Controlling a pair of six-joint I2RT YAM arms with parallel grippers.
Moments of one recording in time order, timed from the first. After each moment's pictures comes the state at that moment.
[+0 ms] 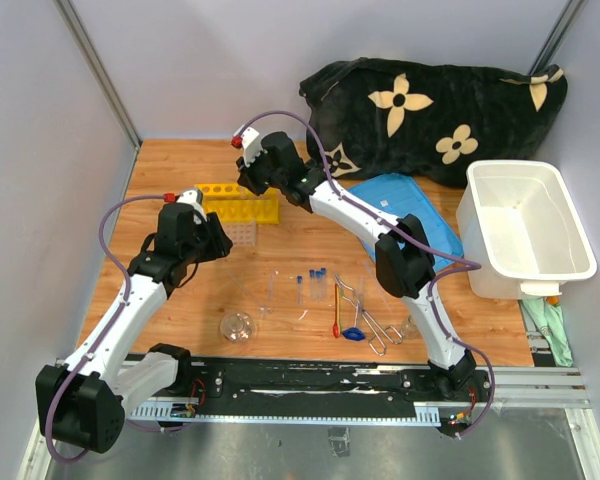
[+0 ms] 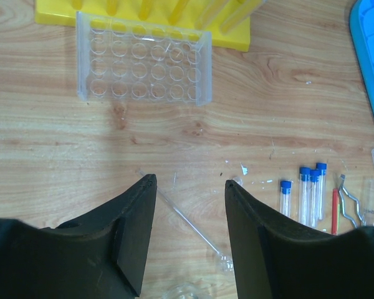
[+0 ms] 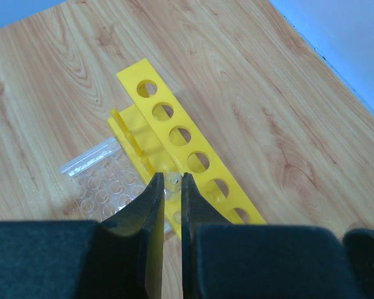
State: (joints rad) left arm -0.22 0.99 0.74 -0.39 0.01 -0.40; right arm 0.77 2.30 2.11 -0.16 -0.22 -0.11
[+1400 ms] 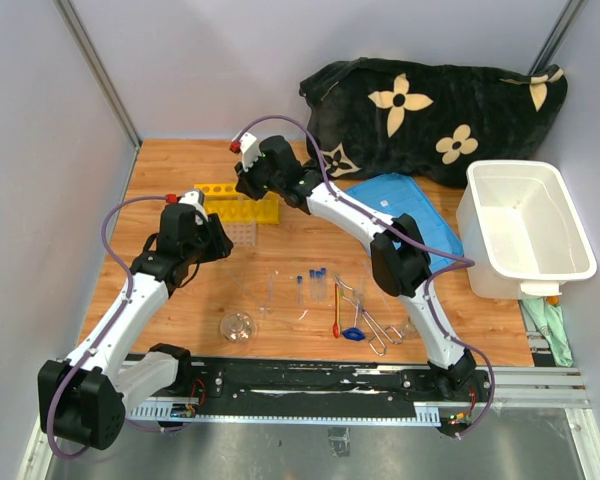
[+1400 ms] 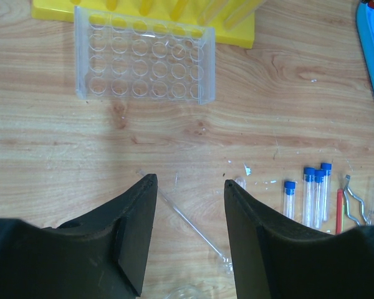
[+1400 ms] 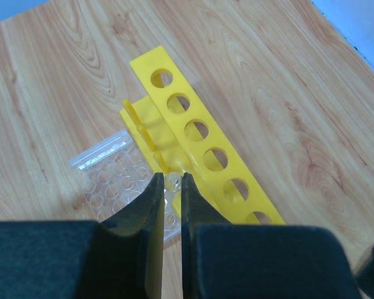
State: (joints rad) left arm -0.22 1.00 0.72 -0.37 0.01 -0.40; right arm 0.77 2.34 2.12 -0.17 -0.27 -0.09
